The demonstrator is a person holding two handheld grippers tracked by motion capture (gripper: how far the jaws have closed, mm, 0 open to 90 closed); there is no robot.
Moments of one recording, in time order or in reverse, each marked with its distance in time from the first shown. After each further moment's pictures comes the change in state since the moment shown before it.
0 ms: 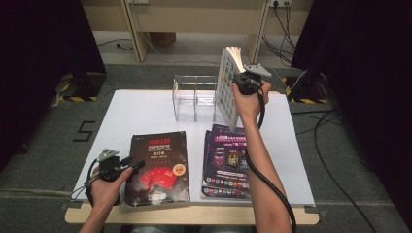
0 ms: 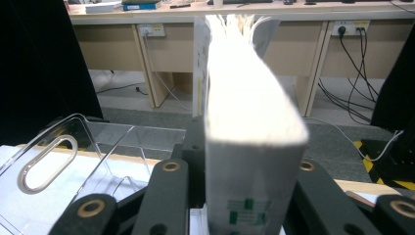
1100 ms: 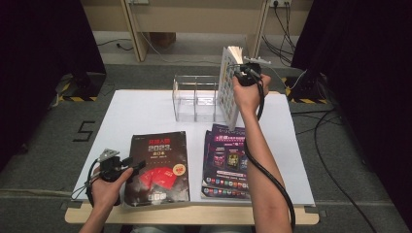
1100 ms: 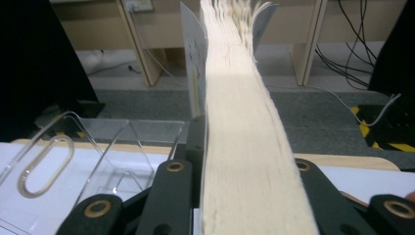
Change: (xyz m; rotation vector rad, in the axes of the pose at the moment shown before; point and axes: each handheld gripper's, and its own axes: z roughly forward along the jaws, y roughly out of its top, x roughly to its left) left arm -0.001 0.000 0.001 0.004 -0.005 0.005; right arm 0.000 0.020 0.009 0.114 -0.018 0.071
